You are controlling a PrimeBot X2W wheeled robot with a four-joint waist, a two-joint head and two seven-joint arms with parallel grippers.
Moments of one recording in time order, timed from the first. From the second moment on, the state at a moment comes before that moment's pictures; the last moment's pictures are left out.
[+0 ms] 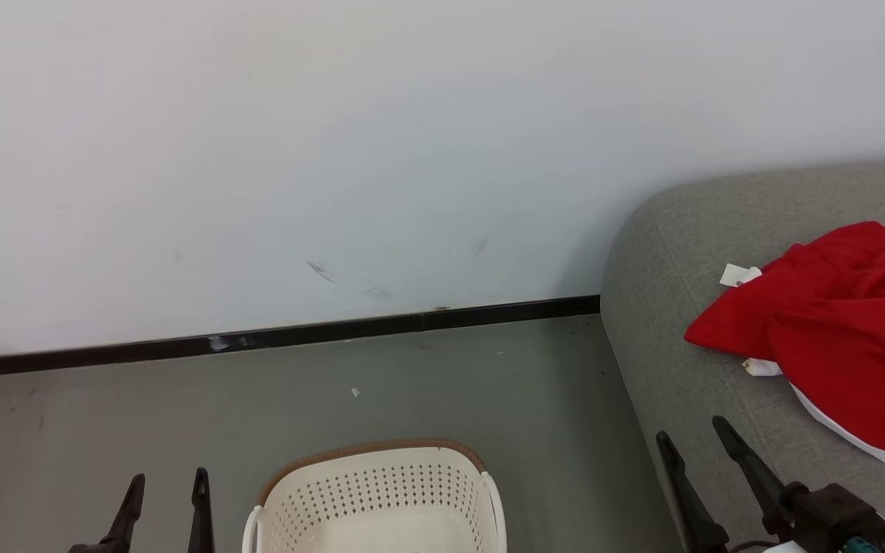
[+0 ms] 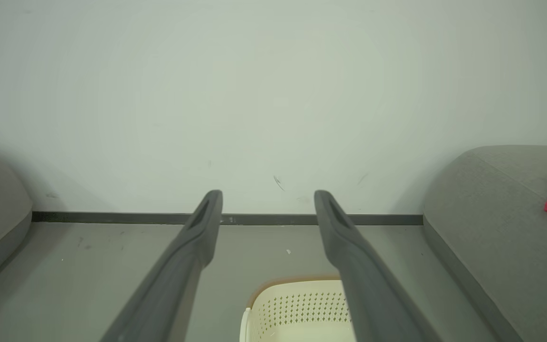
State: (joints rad) left arm 0.13 0.20 -0.19 0.07 -0.44 0.23 -0.25; right arm 0.17 -0.04 0.06 -0.05 0.05 0.13 -0.25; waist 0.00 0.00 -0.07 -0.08
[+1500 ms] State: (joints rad) left arm 0.15 0.14 -0.15 0.14 -0.68 0.17 -0.18; right arm 0.24 -0.03 0.07 -0.03 0.38 0.13 -0.23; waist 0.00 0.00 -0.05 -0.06
